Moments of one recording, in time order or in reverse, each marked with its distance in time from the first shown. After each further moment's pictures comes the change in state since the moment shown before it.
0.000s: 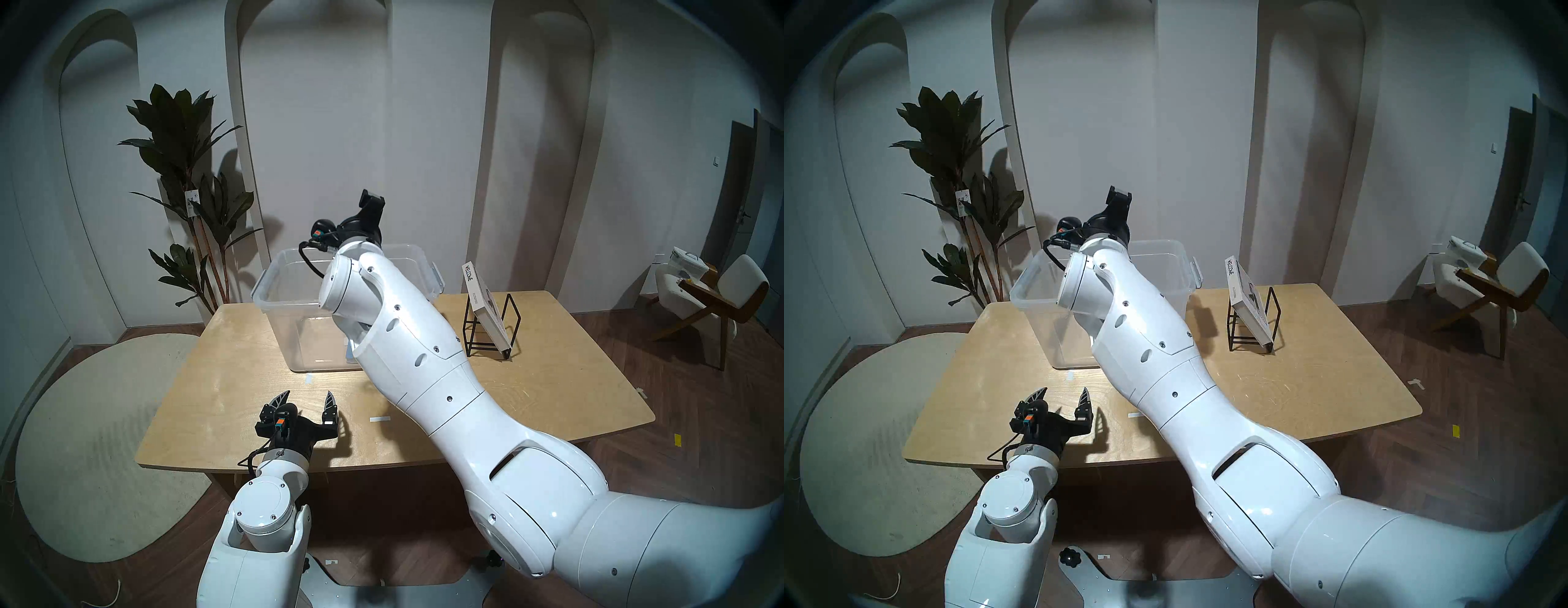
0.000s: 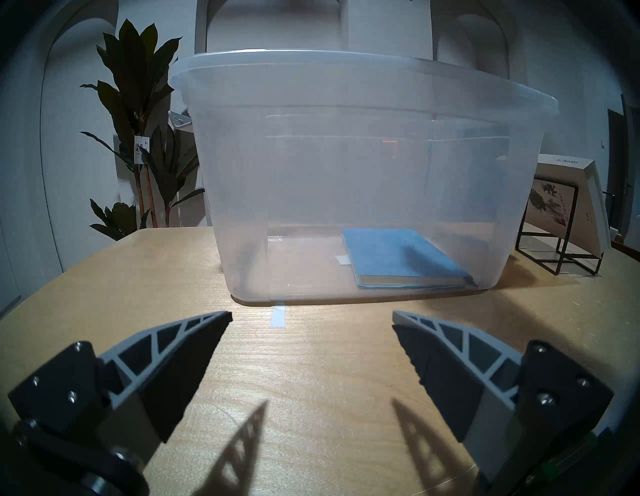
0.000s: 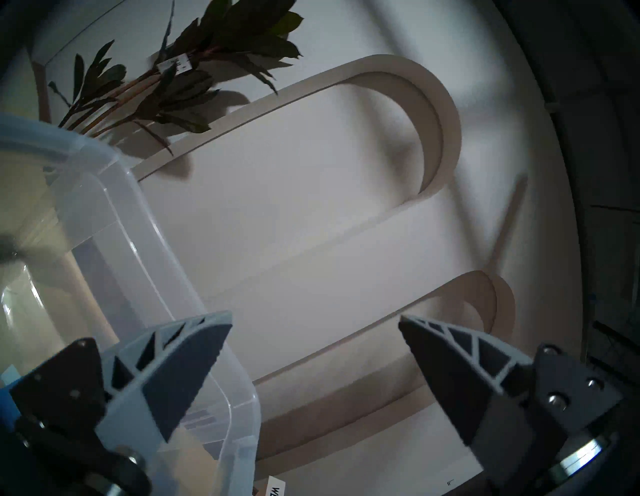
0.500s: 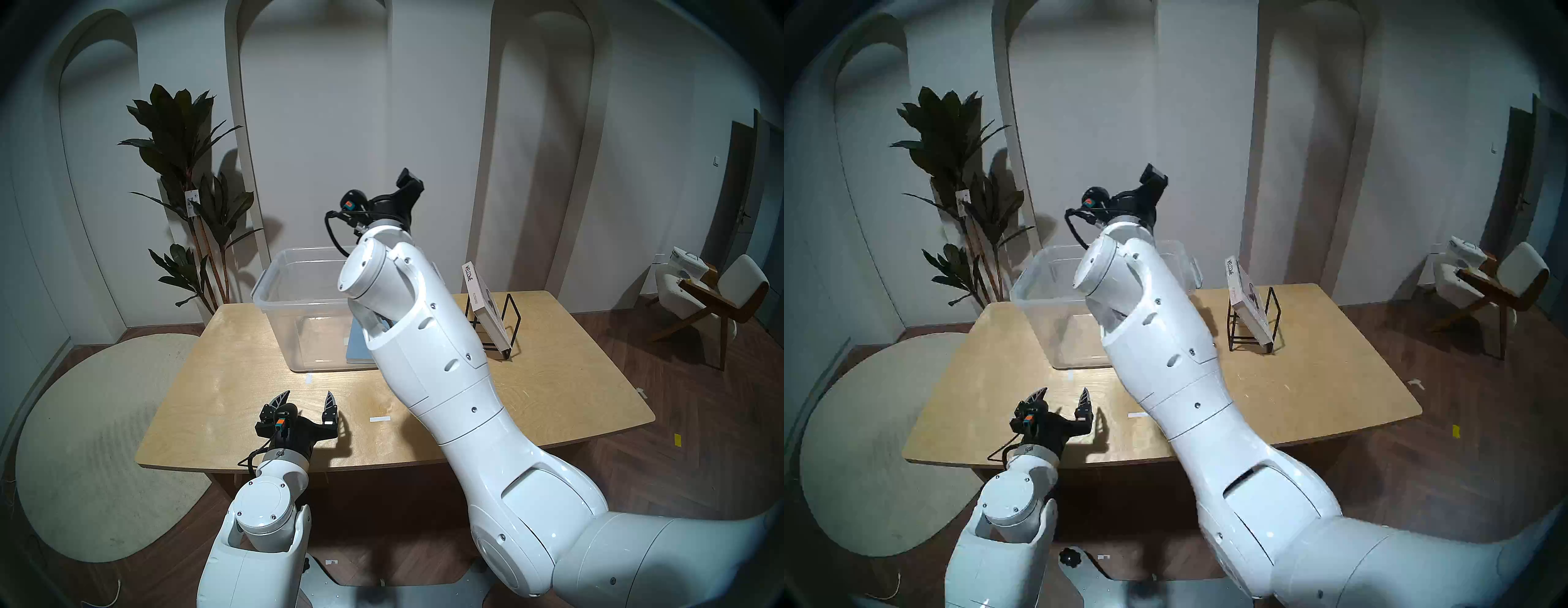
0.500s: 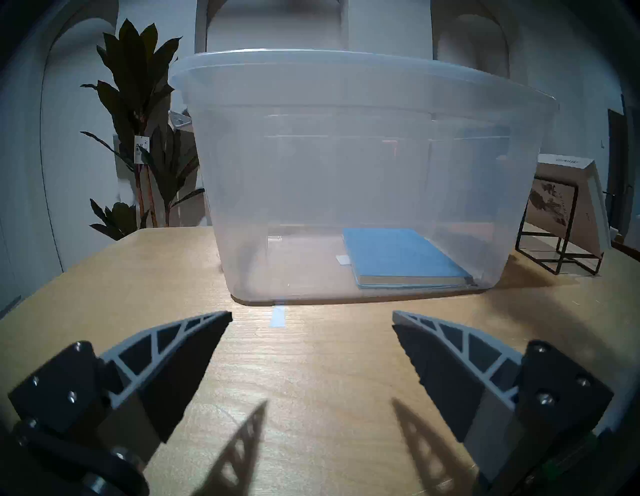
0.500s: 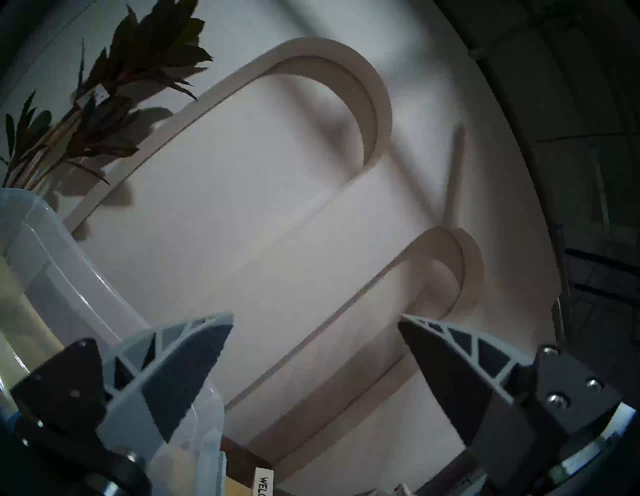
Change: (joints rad) left arm 0.000 0.000 0.000 0.002 0.000 0.000 0.000; right arm -0.101 0.015 0.121 -0.189 0.080 -0.006 -0.108
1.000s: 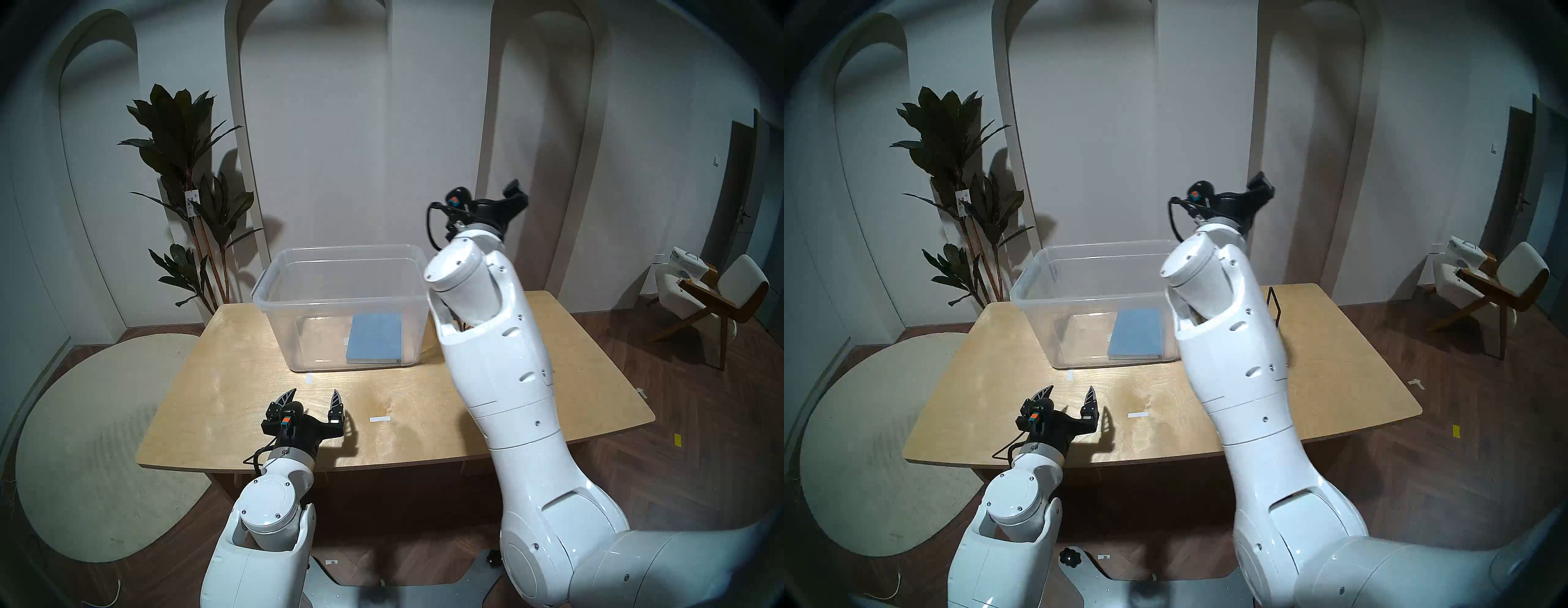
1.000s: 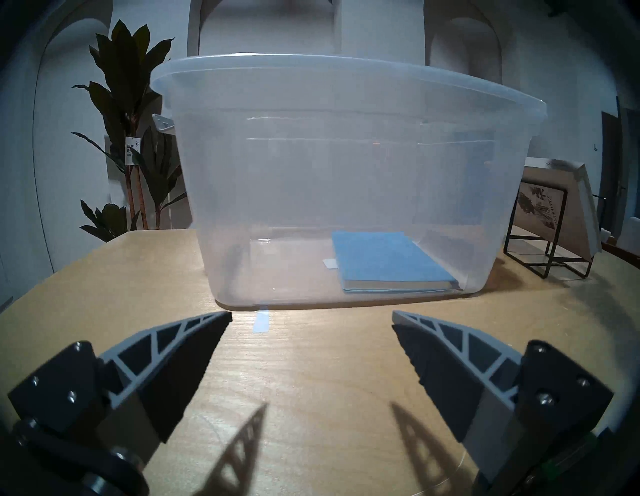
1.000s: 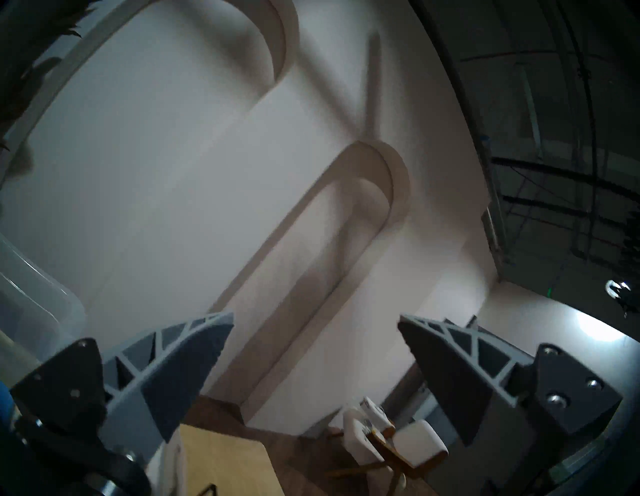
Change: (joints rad) left arm -0.015 -0.003 0.031 0.001 0.000 -0.001 -0.015; right arm -0.121 0.130 0.247 -0.185 0.066 0.048 -0.093
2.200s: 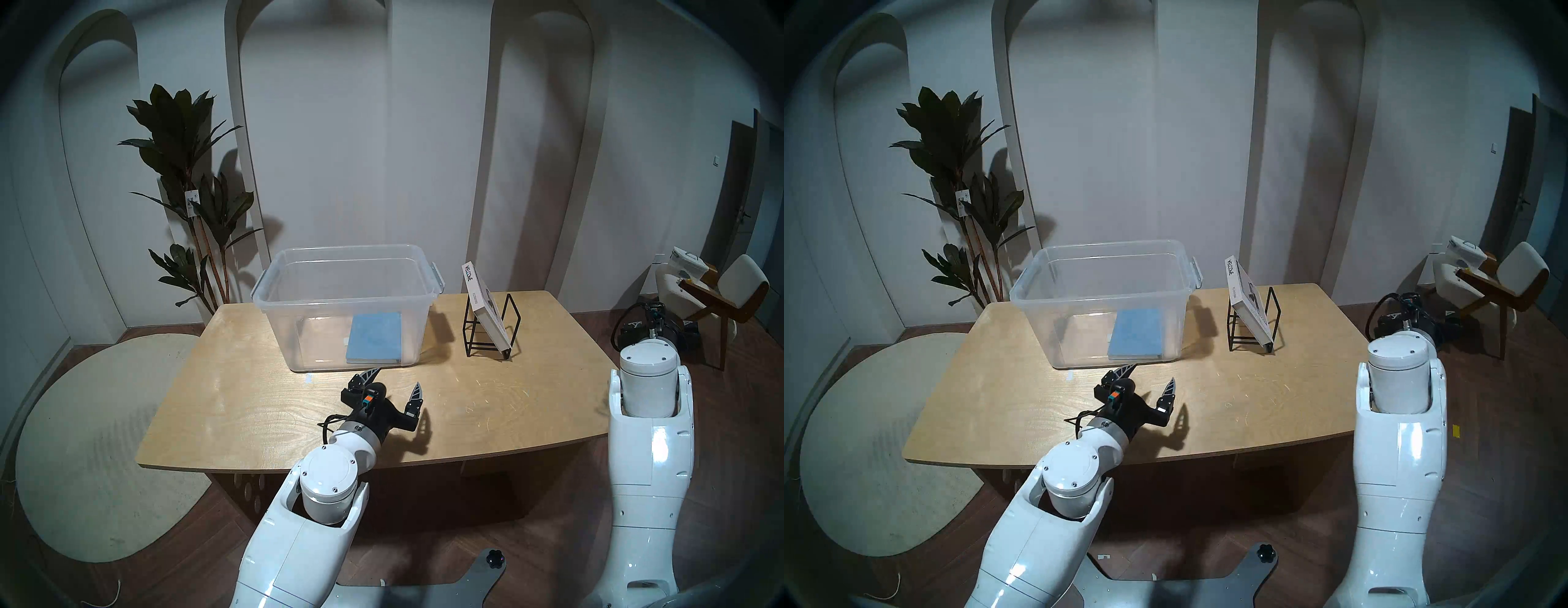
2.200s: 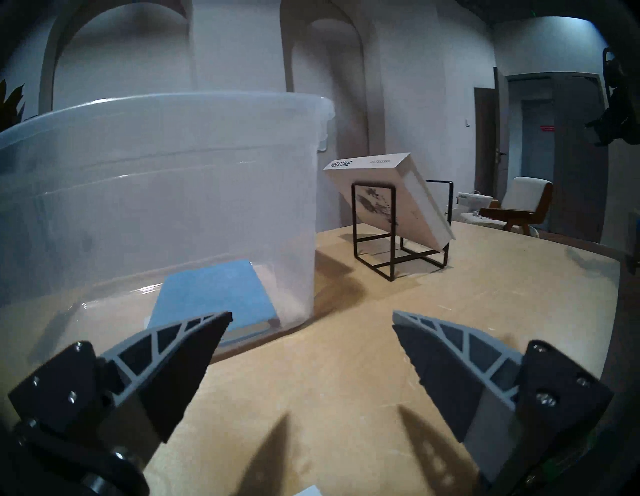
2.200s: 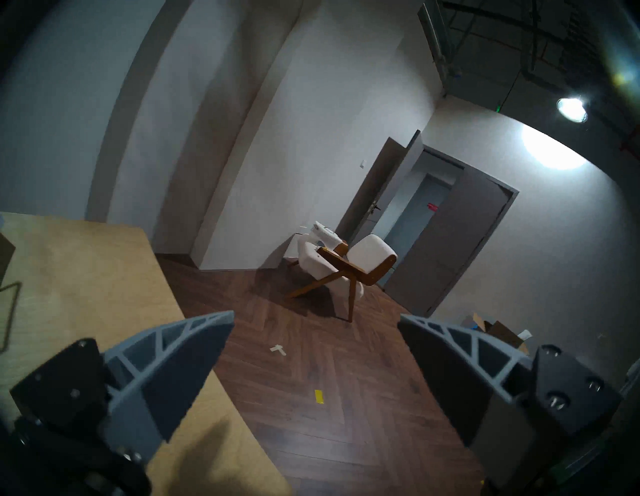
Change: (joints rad) left arm -0.203 0.035 0.262 0.101 0.102 0.069 -0.141; right arm -0.428 0.201 0.581 -0.204 0.466 -0.030 0.074
